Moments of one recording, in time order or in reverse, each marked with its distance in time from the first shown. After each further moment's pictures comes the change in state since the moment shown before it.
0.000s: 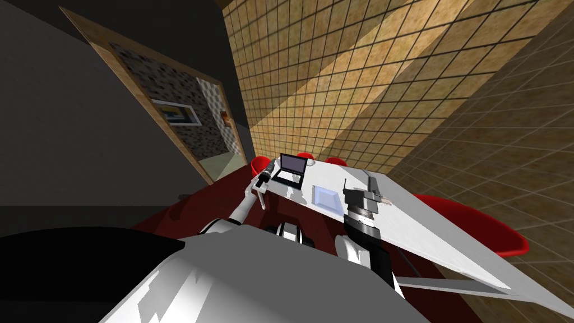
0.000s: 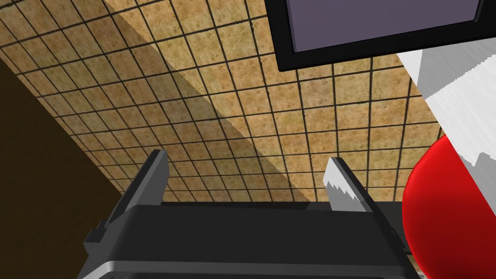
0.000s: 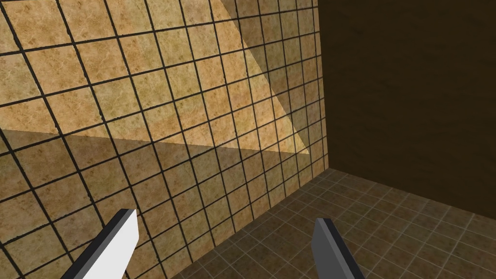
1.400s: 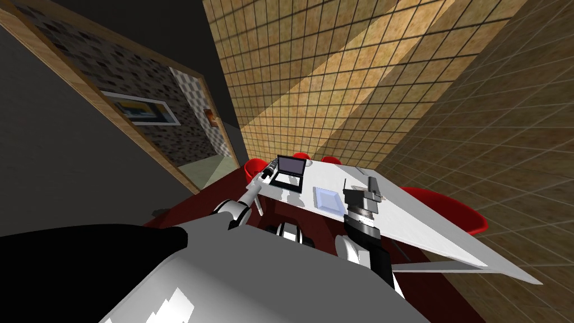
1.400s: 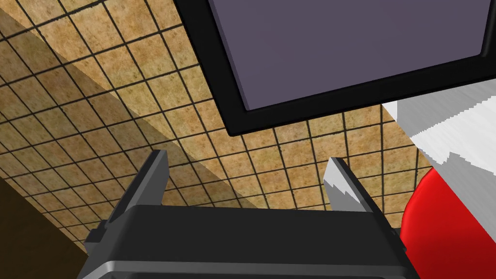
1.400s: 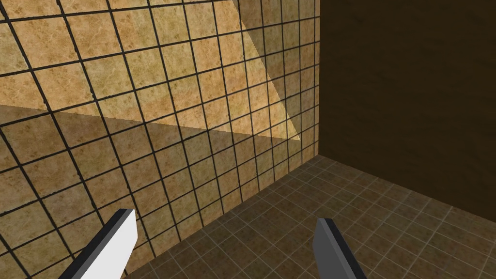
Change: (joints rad) left arm -0.257 0.043 -0.004 0.332 -0.034 0.073 0.008; right arm 0.000 0.000 0.000 0.000 0.000 0.000 0.000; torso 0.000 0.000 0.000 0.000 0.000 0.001
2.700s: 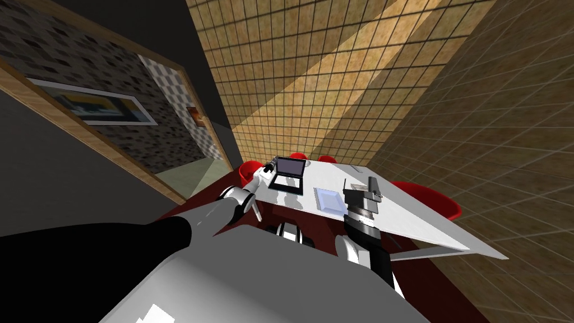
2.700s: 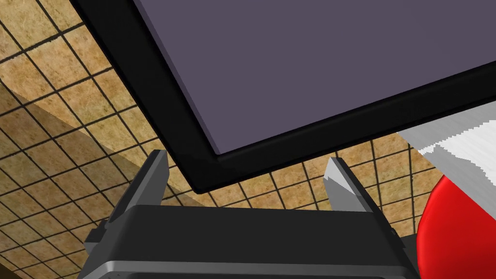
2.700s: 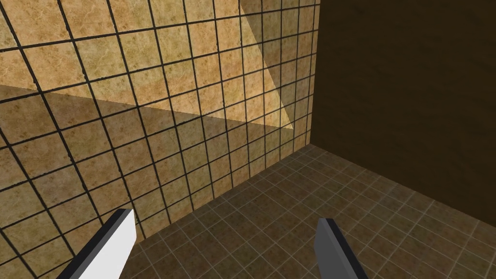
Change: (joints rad) left arm -0.220 0.053 -0.003 0.295 -0.028 0.056 0.006; right arm 0.000 0.000 0.000 0.000 0.000 0.000 0.000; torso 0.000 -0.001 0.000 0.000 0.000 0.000
